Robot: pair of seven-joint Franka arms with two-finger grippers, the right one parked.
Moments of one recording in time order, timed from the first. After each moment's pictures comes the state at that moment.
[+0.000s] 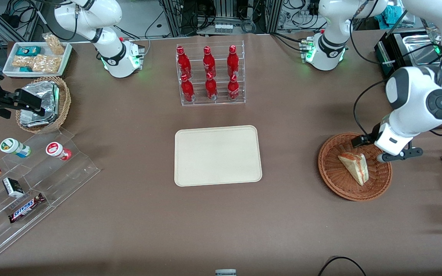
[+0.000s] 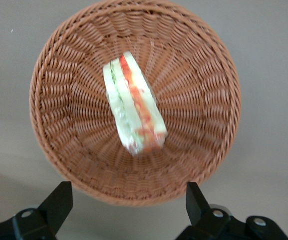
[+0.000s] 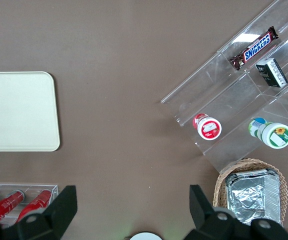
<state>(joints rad) 0.03 0.15 -0.03 -2.10 0.03 2.19 -0.25</state>
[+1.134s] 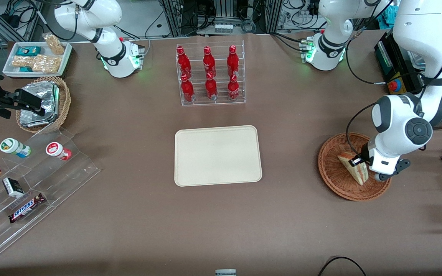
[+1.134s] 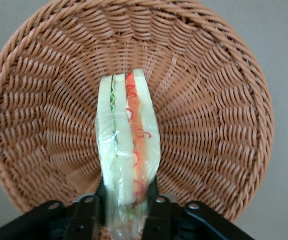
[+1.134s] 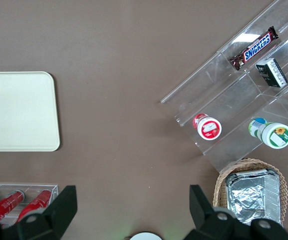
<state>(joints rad) 0.03 0.32 -0.03 -2.04 0.03 2.27 -0.51</state>
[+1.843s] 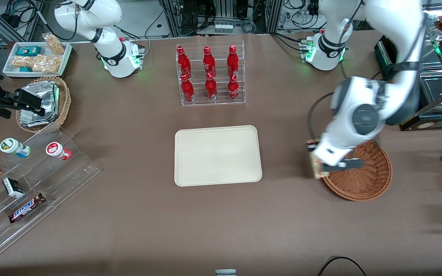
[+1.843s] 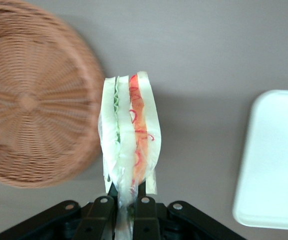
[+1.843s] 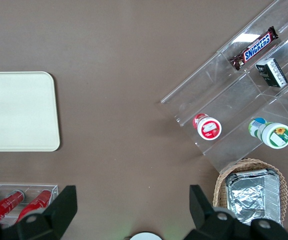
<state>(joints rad) -0.32 0.31 -0.06 -1.80 0.03 1.97 -0.46</state>
